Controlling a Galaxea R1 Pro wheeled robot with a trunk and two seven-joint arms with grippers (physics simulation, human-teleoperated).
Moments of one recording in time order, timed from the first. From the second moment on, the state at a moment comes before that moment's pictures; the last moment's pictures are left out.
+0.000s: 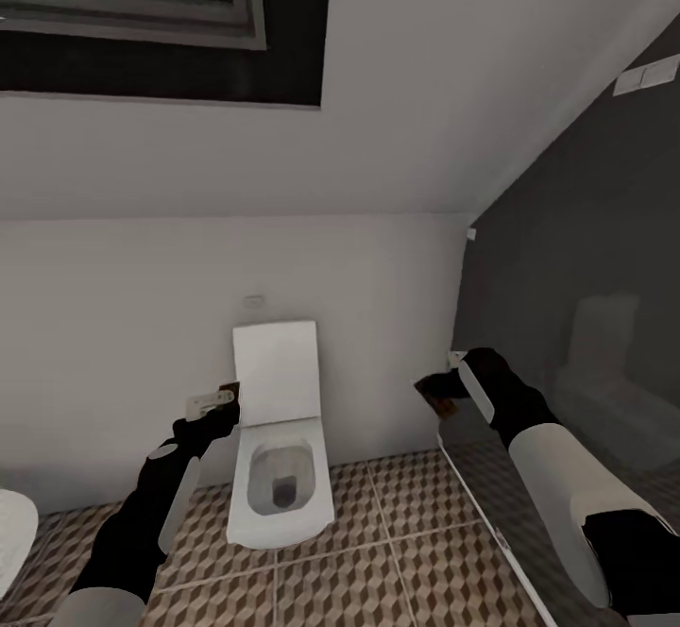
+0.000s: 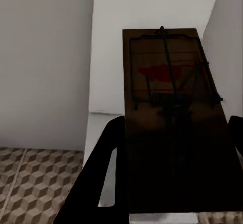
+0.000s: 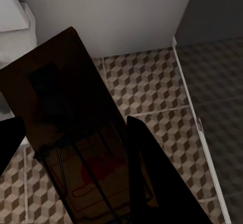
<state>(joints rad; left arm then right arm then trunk) -0.47 0.00 0.07 -1.17 0.12 0.39 0.12 -0.97 -0.07 0.15 -0.69 -0.20 0.91 -0.05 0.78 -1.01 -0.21</state>
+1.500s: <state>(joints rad) -0.47 0.00 0.07 -1.17 0.12 0.39 0.11 -0.97 -0.07 0.15 -0.69 -0.20 0.91 -0.05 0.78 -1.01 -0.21</state>
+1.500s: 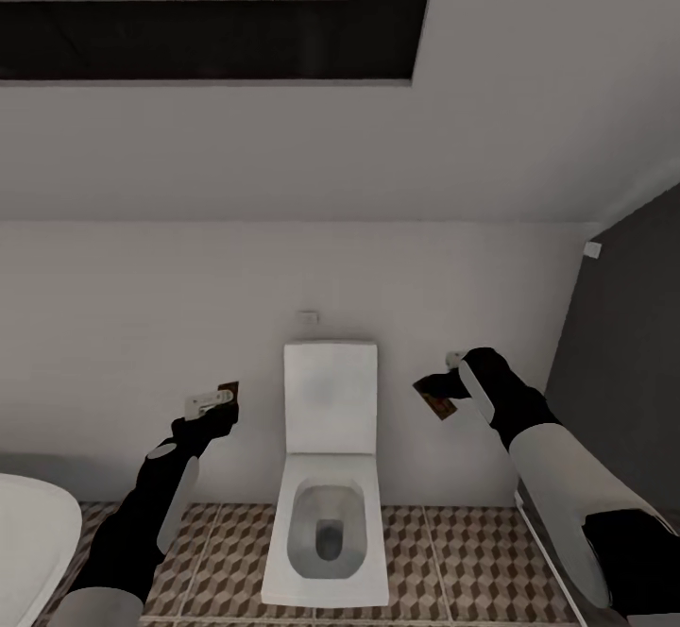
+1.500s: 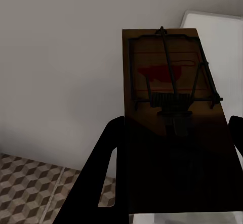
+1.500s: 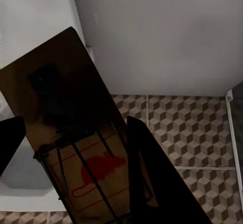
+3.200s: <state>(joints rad) -0.47 0.00 0.07 -1.17 0.11 0.39 0.11 -0.97 -0.07 0.15 -0.69 -0.20 0.91 -0.05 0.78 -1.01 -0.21</state>
